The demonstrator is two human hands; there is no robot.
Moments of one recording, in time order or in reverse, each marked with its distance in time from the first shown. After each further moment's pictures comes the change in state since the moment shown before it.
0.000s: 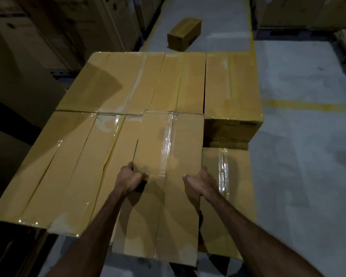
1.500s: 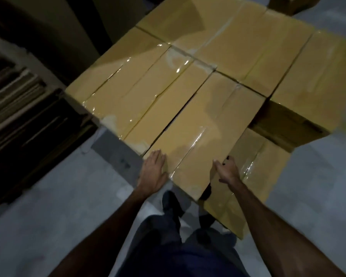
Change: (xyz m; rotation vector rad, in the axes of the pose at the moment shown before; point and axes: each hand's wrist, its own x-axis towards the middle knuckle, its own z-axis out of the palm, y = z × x) left_hand -0.187 -0.133 0.107 0.453 0.246 0.163; right_hand -0.003 0.085 0.039 -0.015 -0.183 -0.081
